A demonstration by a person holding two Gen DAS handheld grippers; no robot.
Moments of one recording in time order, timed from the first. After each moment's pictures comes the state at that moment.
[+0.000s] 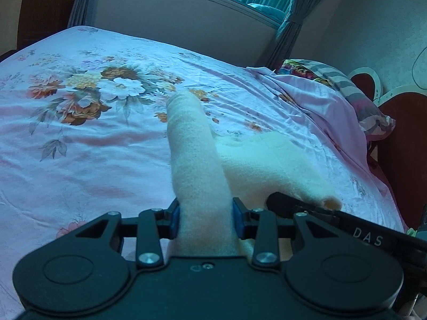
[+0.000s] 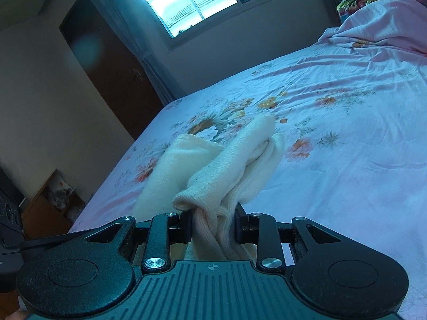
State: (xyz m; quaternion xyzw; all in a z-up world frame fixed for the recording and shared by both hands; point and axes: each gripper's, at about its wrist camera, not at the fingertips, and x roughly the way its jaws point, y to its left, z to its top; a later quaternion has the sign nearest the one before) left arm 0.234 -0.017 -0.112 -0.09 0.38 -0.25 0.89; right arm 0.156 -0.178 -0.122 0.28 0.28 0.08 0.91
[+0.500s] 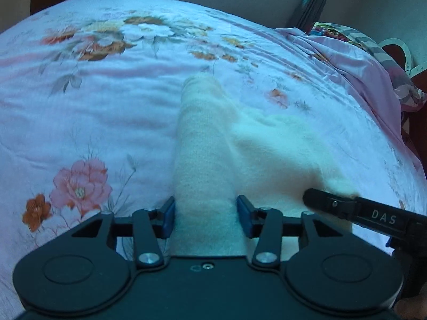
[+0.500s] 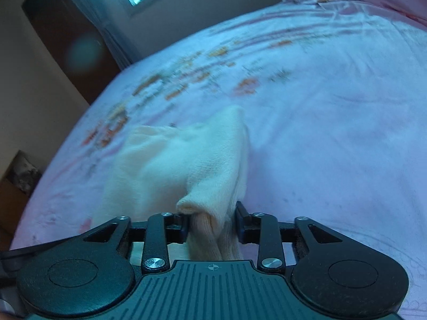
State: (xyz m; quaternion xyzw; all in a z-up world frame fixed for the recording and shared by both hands) left arm 0.242 -0.011 -0.205 -0.06 0.45 -0.20 0.87; right arm 0.161 -0.196 -0.221 0.26 0.37 0.01 0.89
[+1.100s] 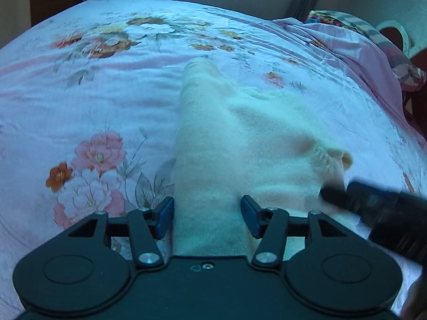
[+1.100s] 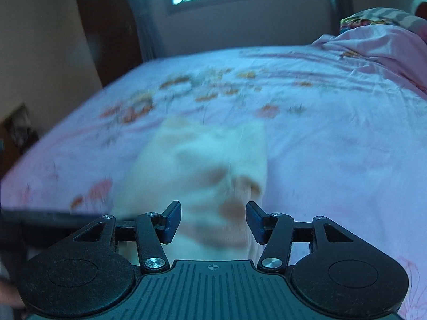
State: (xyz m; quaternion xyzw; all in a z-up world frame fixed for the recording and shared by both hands) left arm 0.196 -0.008 -0.199 -0.02 0.45 -0.19 0.87; right arm 0.098 -0.135 -0.186 0.11 0.35 0.03 0.93
